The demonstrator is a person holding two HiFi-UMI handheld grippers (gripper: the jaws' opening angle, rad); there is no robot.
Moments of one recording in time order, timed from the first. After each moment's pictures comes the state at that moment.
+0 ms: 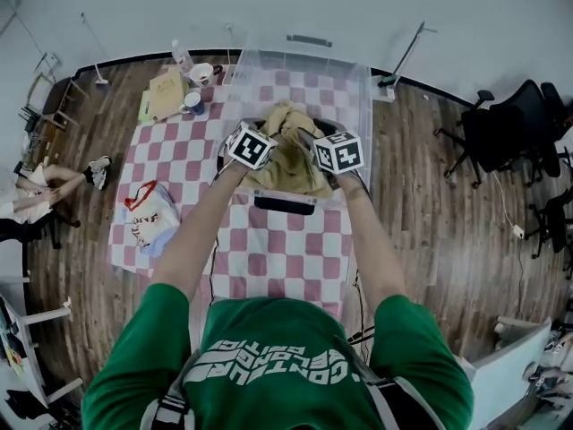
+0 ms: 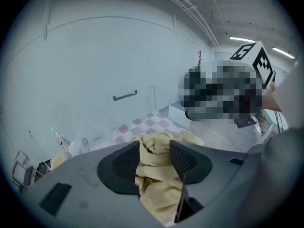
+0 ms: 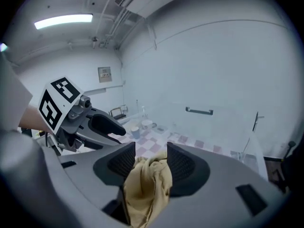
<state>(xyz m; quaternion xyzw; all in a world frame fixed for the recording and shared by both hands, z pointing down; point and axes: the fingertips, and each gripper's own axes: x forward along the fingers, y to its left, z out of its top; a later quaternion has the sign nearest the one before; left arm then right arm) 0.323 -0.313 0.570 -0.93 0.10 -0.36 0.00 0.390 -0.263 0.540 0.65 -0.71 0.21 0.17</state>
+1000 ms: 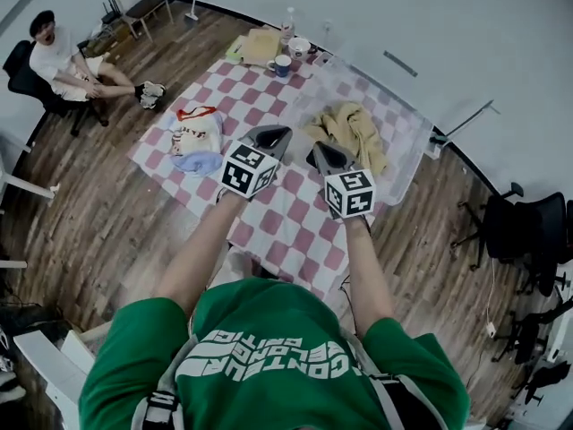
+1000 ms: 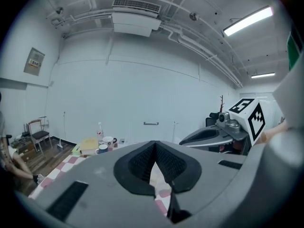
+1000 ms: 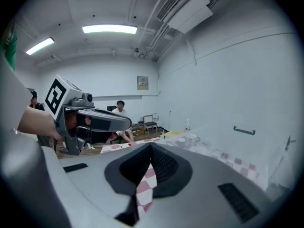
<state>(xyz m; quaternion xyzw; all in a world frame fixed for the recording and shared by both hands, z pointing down) 0.102 -0.192 0.460 -0.95 0.28 -0.11 -0.08 0.161 -0.164 0.482 0.52 -0.83 0.10 0.15</state>
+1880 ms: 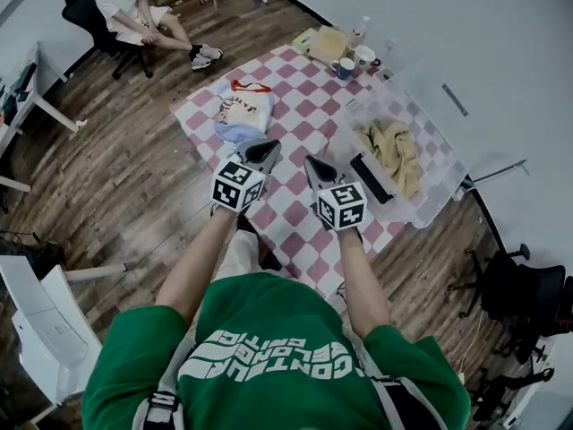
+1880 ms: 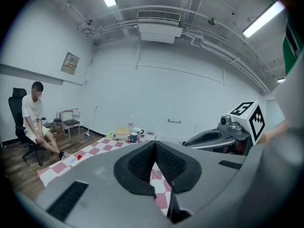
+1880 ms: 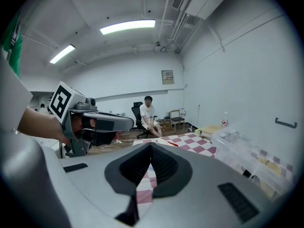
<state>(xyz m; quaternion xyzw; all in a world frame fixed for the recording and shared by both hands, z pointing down) -0.055 -0.139 0.512 -0.89 0.42 -0.08 -0.13 0.015 -0.123 0.531 0.38 -0.91 0.10 0.17</state>
